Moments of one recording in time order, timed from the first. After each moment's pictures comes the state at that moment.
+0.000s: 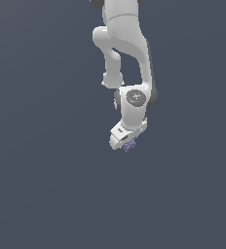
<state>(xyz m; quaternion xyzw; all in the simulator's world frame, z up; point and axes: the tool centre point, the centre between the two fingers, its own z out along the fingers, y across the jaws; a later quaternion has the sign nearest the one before) -0.029 0.076 0.050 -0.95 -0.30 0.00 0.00</state>
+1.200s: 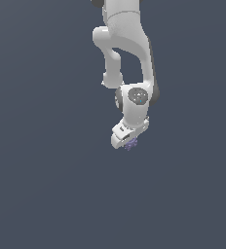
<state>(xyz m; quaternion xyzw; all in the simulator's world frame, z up) -0.030 0.082 0.057 -0.95 -0.30 0.00 0.00</state>
